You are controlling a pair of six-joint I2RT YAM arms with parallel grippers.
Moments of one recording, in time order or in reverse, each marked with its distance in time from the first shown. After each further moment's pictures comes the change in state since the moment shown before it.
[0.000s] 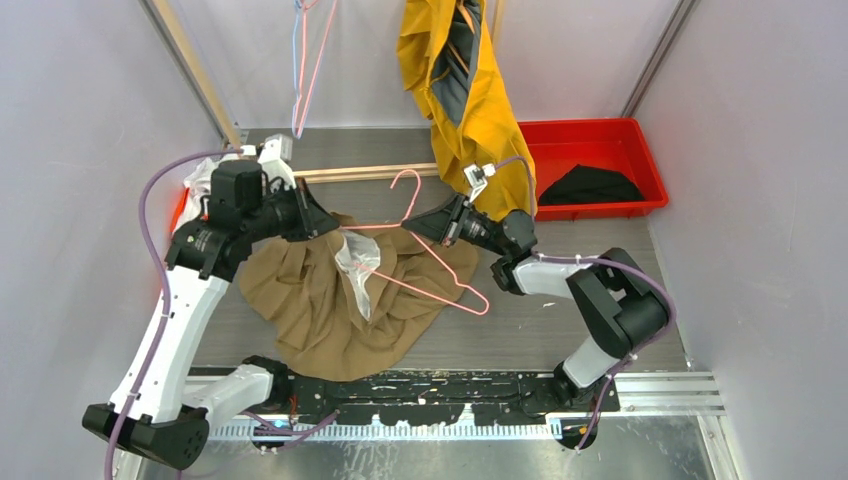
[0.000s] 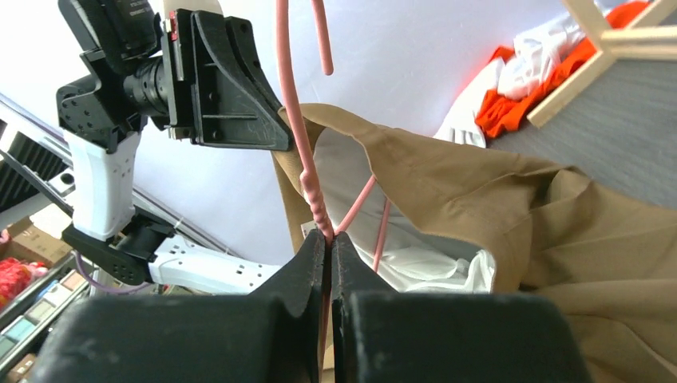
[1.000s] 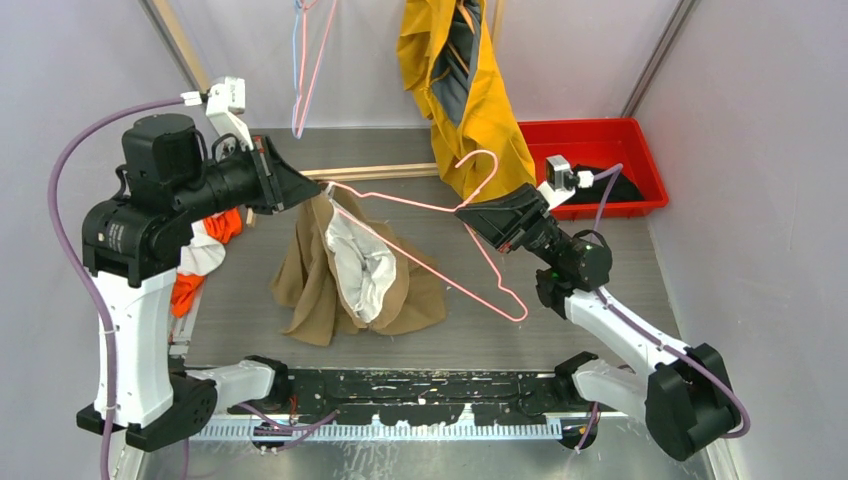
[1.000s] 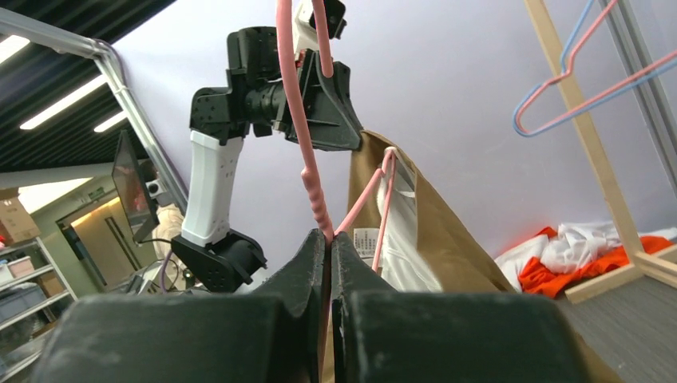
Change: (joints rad) left arm 0.000 0.162 0.709 -0.360 0.099 0.048; right arm -0.121 -0.550 -0.084 0.004 0.051 0.054
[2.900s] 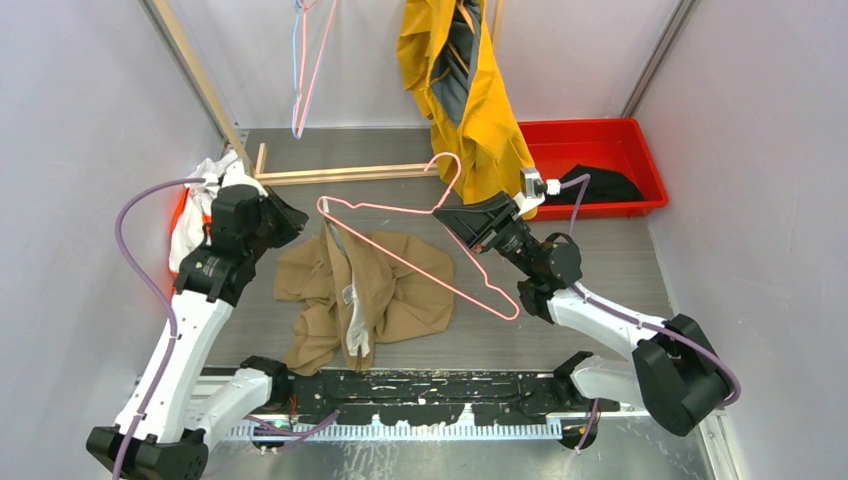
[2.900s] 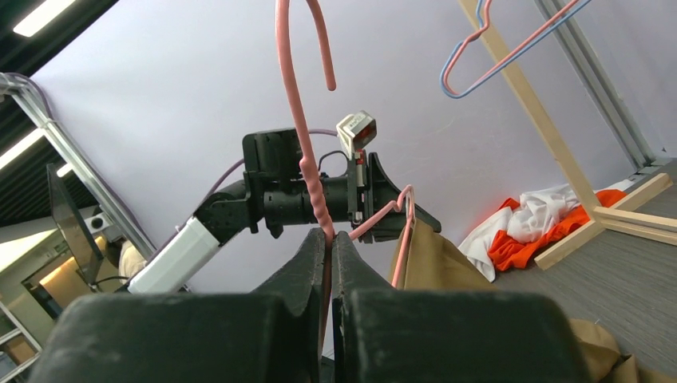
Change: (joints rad) left arm 0.034 -0.288 -0.904 0.536 -0.536 -0.286; right arm 0.130 0.099 -0.062 -0.011 0.200 -0.123
